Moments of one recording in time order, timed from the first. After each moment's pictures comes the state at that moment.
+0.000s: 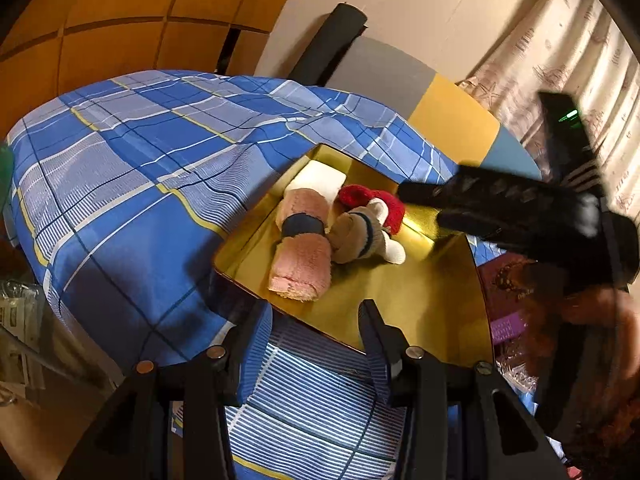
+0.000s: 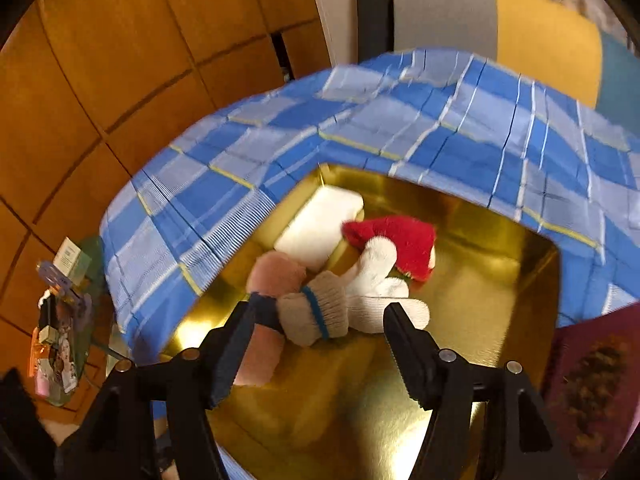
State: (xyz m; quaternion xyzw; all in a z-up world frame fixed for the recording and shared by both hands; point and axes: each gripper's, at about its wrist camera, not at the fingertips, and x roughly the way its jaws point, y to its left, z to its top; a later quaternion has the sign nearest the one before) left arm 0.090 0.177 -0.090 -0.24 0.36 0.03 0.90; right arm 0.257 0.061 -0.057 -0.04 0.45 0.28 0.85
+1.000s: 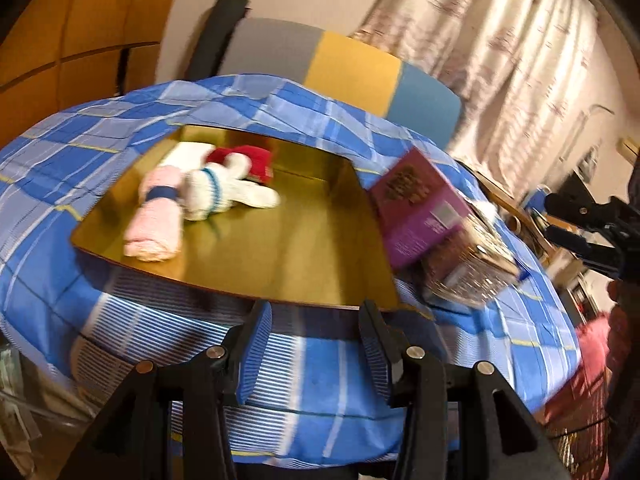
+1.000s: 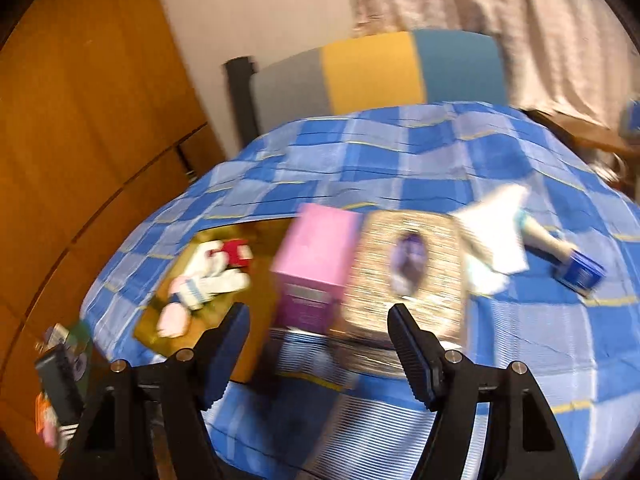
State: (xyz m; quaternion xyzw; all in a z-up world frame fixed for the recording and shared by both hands) left arm 0.070 0.068 -0.081 -0.13 0.37 -0.12 0.91; right arm 0.114 -0.198 0.003 0.10 0.36 0.10 0.92
